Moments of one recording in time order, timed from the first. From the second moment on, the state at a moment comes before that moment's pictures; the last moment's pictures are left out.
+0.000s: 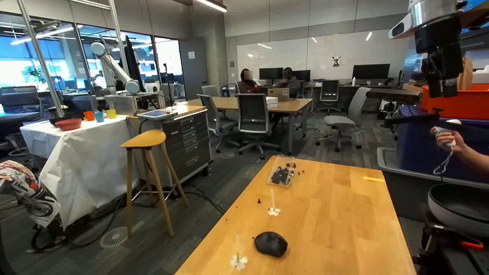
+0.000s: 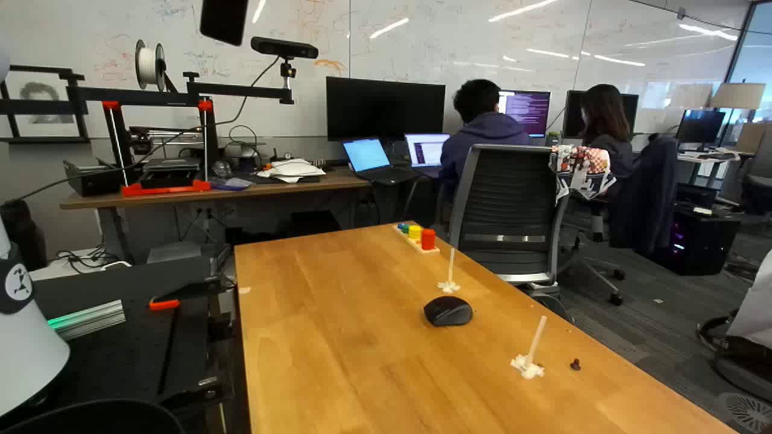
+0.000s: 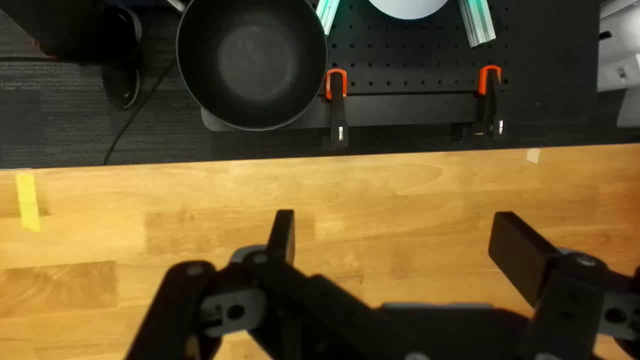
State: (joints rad) arm -0.13 -0.61 -0.28 -2.43 -0.13 1.57 -0.32
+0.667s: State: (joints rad) arm -0.13 -0.60 -0.25 -2.45 -0.13 1.71 -0.25
